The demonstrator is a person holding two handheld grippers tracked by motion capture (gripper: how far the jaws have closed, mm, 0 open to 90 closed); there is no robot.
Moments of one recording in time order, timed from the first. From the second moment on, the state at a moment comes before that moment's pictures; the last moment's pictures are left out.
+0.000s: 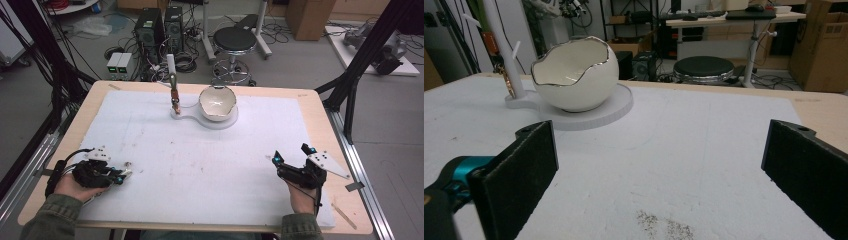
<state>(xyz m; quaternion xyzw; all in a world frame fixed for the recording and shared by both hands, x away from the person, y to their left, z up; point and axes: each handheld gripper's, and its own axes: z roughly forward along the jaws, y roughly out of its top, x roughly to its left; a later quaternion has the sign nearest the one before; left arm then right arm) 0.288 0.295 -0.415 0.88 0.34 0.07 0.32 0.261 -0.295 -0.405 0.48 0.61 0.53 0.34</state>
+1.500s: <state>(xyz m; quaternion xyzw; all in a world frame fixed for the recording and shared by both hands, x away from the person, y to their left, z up) 0.325 0.298 -0.321 0.84 0.33 0.17 0.39 0.262 -0.295 -0.406 0.48 0.61 0.53 0.34</state>
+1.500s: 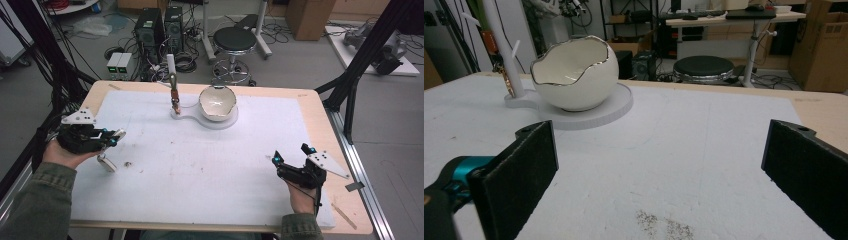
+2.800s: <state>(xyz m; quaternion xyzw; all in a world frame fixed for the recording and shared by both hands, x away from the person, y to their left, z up) 0.394 0.291 -0.294 0.79 0.41 0.21 0.40 0.262 -0.296 -0.406 0.48 0.61 0.53 0.34</state>
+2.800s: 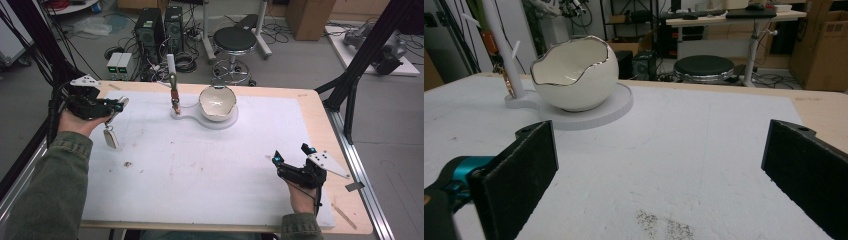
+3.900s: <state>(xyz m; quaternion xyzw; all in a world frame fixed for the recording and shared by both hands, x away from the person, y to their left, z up) 0.465 0.247 -0.257 0.81 0.39 0.18 0.39 0.262 -0.297 -0.407 0.48 0.62 0.53 0.34</state>
